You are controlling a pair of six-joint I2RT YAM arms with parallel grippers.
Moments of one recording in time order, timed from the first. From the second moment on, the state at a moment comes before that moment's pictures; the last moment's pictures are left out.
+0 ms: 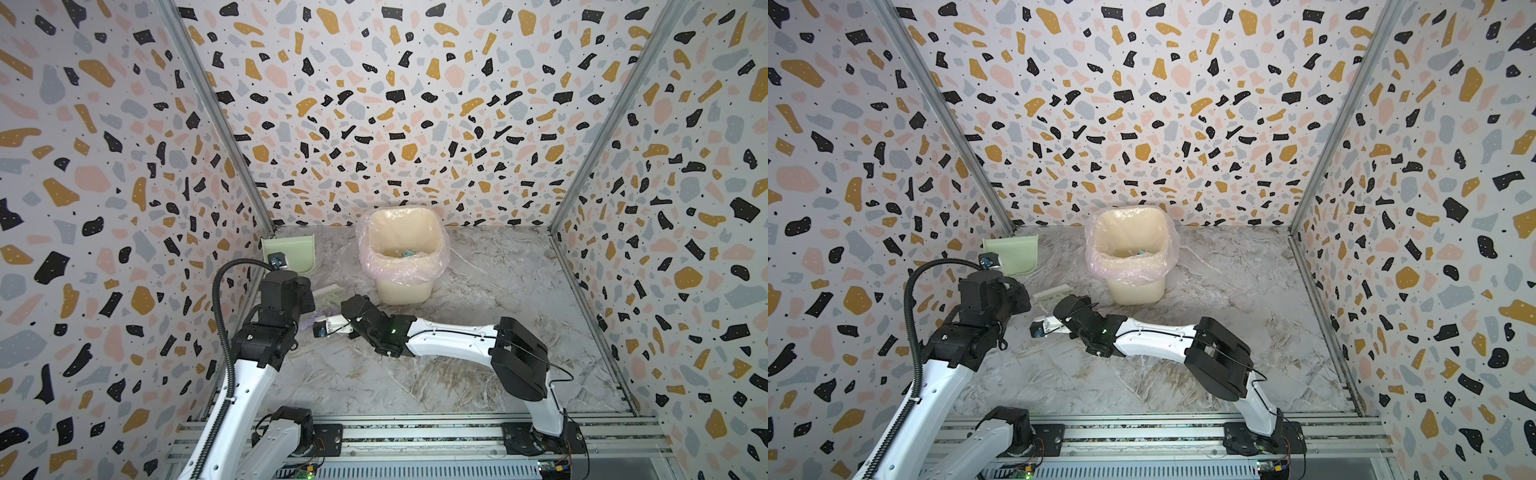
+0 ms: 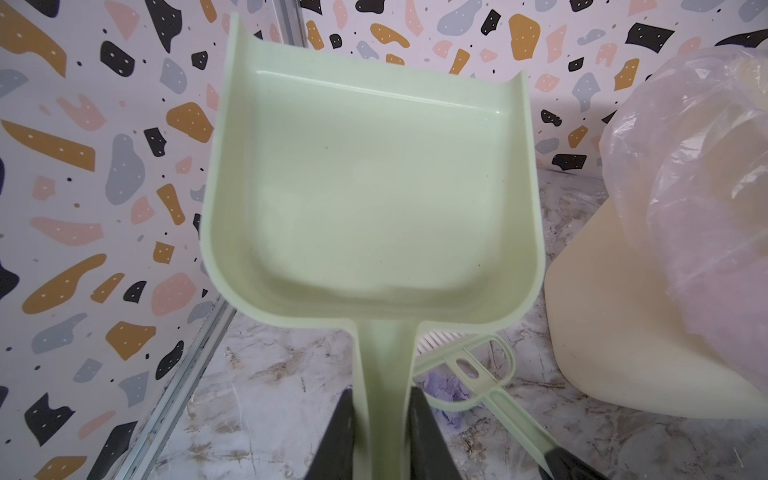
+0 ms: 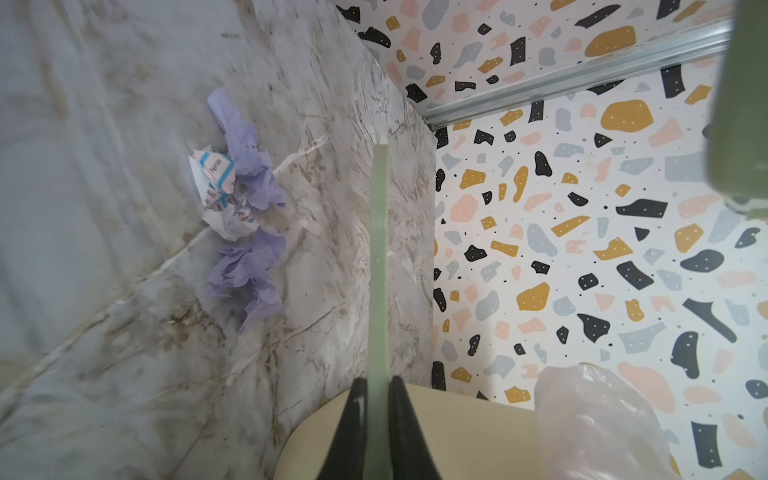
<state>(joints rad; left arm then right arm) -0.13 0.85 0.93 -0.64 -0.32 -0.23 1.19 2.11 1.59 0.03 0.40 -1.07</state>
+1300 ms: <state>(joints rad) -0.13 0.84 0.98 -0.67 -0.30 -0.22 1.15 1.85 1.69 -0.49 0.14 -0.50</state>
